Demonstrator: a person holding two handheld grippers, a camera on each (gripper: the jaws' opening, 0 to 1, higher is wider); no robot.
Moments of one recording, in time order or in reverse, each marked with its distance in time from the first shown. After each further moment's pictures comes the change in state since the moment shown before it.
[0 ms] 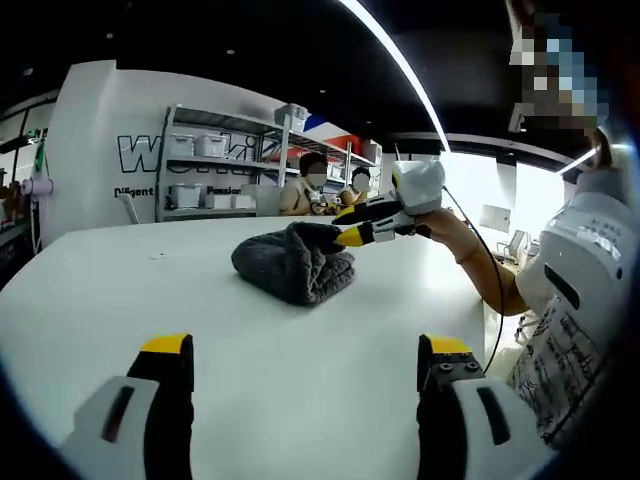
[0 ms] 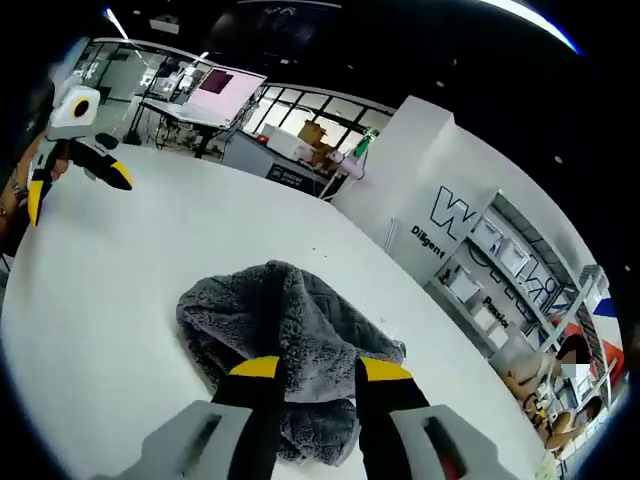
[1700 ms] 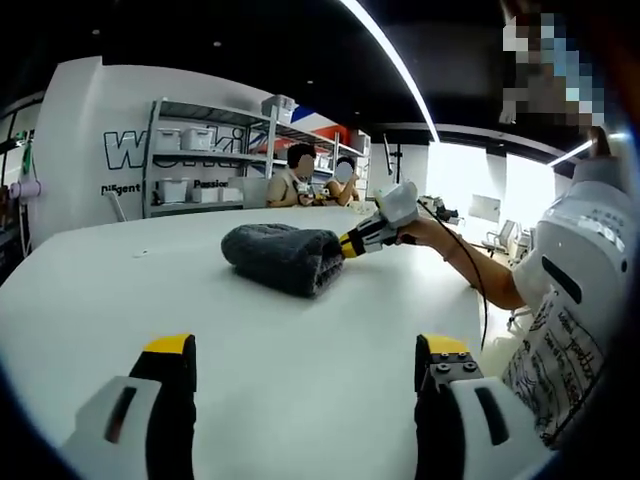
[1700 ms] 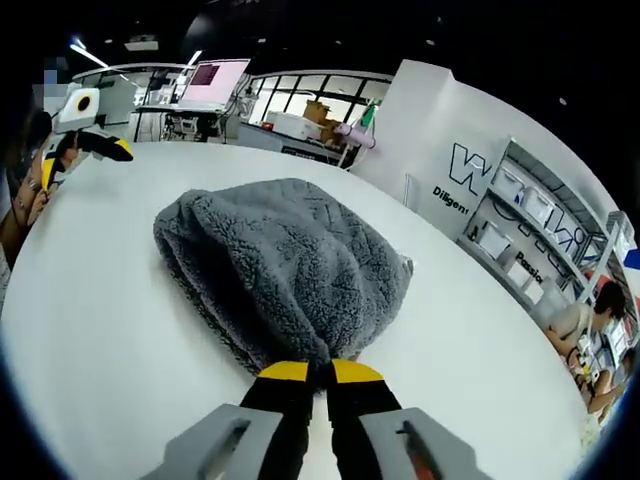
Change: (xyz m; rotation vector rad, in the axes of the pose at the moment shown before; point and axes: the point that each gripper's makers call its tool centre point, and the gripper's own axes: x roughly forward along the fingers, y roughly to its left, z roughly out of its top) left arm 0.016 -0.013 -0.002 0.024 0.041 -0.054; right arm 0.007 -0.015 -0.099 0.147 0.064 0.156
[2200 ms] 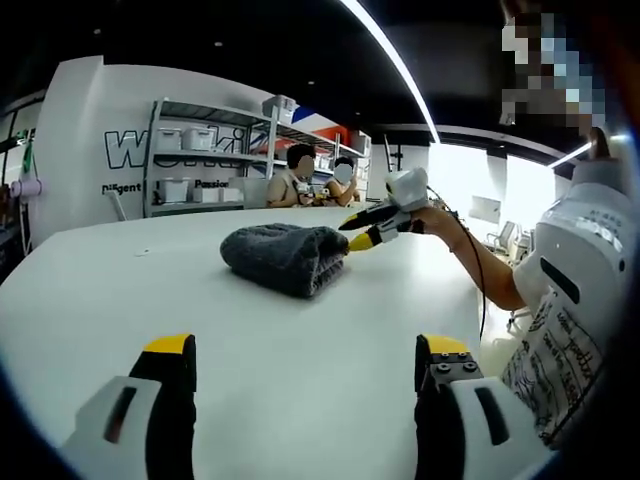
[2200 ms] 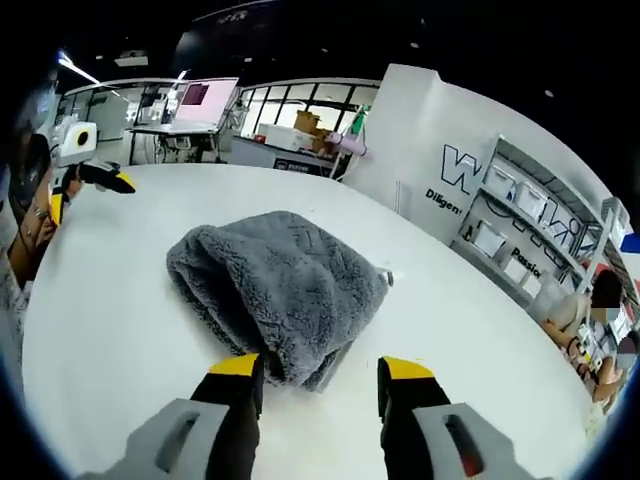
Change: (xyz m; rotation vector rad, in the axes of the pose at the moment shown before) left arm -0.006 0.002 -0.002 -0.007 -0.004 0.006; right arm -0.038 -0.008 0.023 0.037 -0.041 0.003
